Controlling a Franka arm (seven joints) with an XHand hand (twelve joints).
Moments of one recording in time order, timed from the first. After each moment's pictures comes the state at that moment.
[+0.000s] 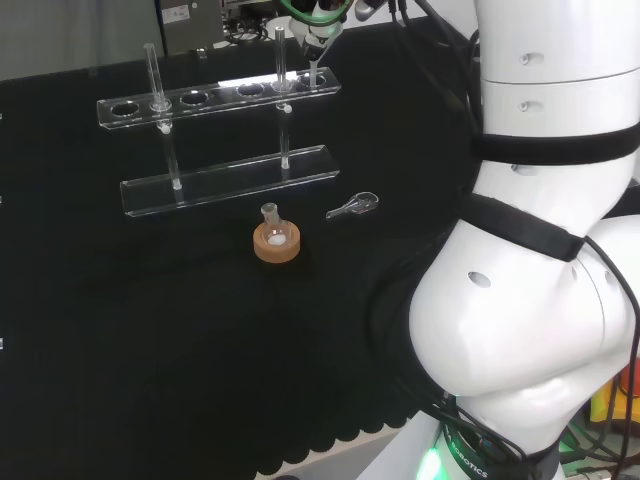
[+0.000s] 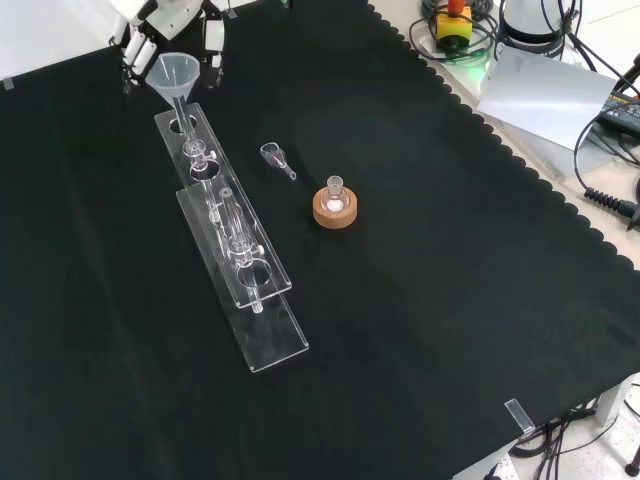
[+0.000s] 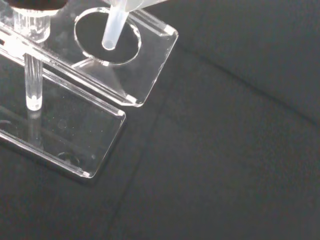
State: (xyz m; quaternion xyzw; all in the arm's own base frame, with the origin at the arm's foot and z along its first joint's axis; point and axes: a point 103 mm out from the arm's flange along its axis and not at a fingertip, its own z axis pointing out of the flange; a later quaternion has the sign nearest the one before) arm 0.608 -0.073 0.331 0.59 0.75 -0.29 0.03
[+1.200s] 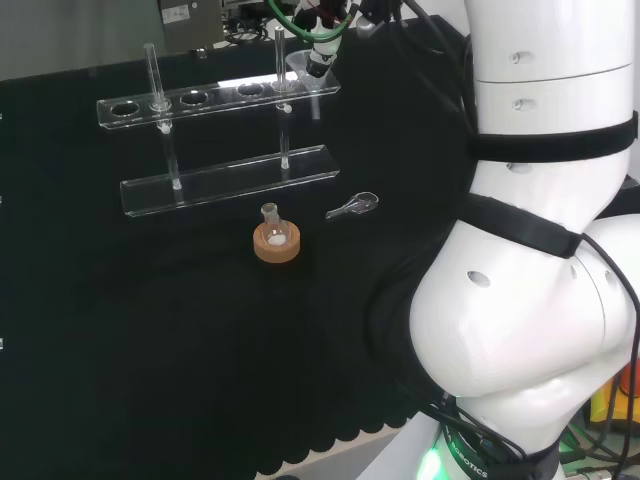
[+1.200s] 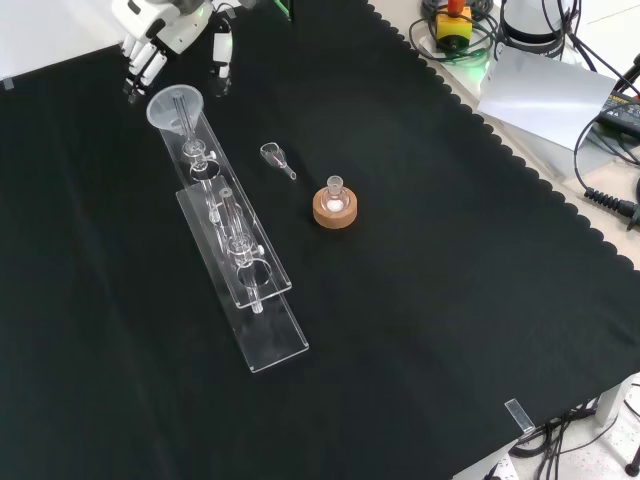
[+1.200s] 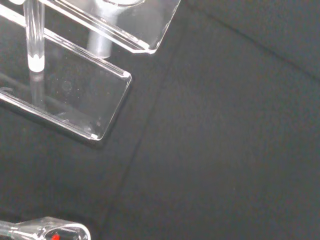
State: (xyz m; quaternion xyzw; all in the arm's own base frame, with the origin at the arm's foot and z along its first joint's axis) arm 0.592 -0.078 0.313 0.60 0.73 -0.31 0.00
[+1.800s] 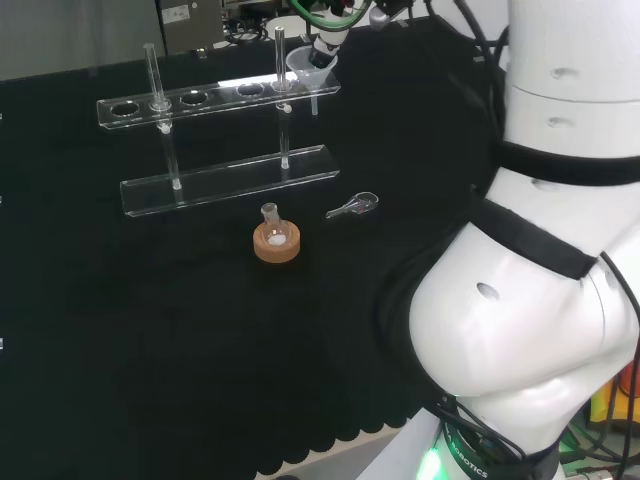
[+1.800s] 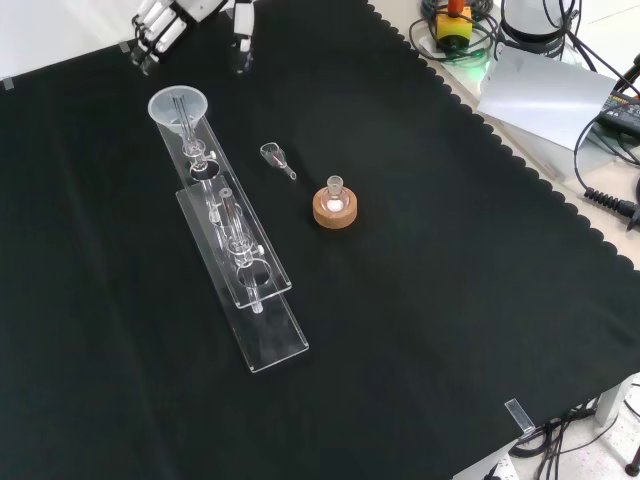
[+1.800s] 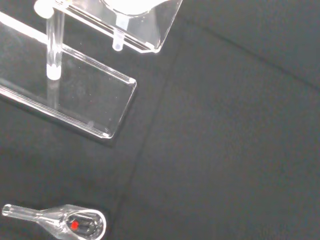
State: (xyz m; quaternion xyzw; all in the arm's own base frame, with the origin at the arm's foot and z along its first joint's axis) arm 0.549 -0.077 0.348 0.61 0.74 -0.28 0.01
